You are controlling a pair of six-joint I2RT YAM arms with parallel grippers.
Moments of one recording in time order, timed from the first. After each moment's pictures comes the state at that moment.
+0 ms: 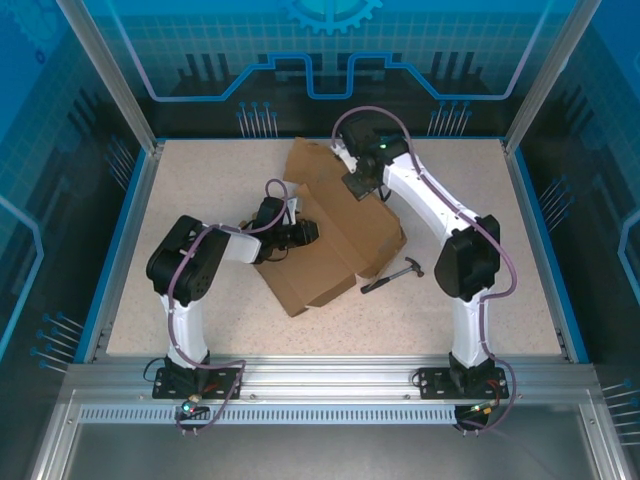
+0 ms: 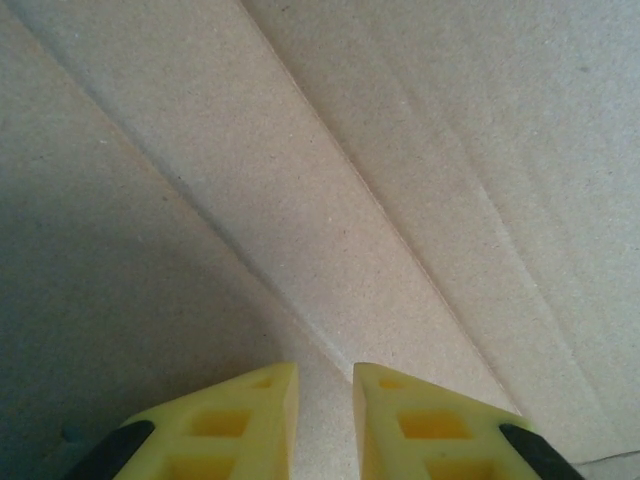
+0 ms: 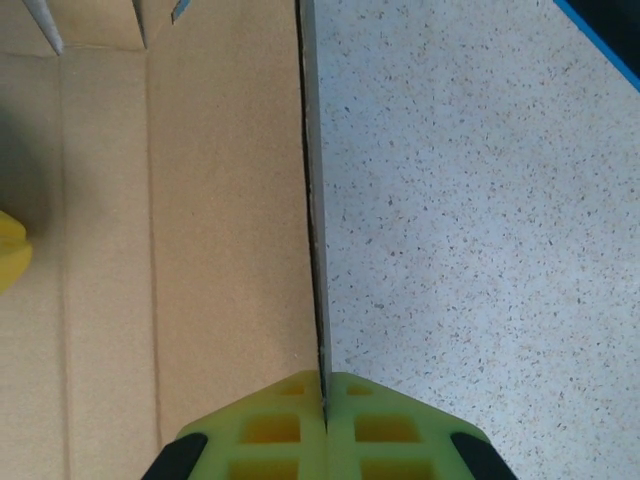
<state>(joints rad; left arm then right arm) -0.37 1.97 0.91 0.41 0.39 -0.63 0.53 2.04 2.03 -1.08 0.25 -0.16</state>
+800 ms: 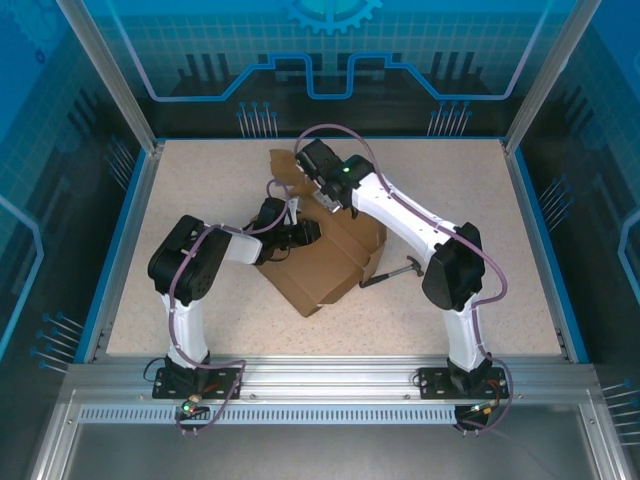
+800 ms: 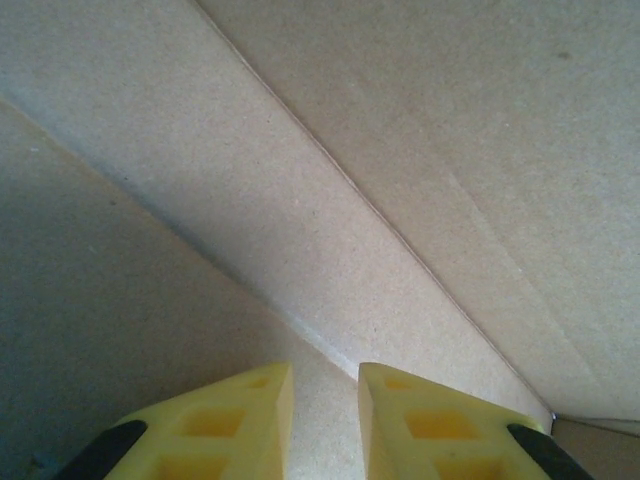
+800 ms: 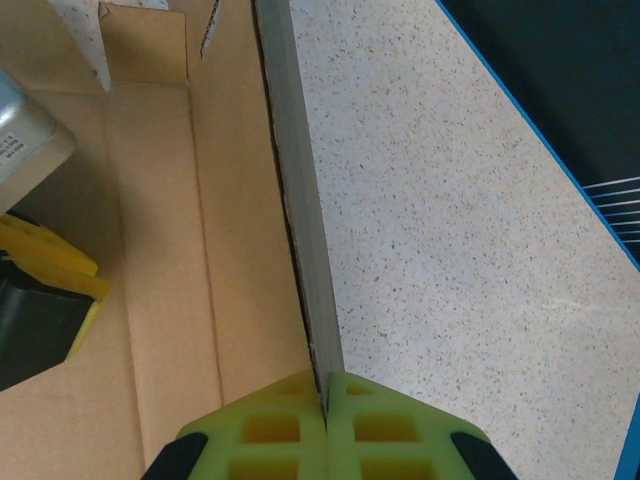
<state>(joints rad) -0.38 1.98 0.91 0.44 0.39 -0.64 0.72 2.05 2.01 -1.02 0.50 -0.13</state>
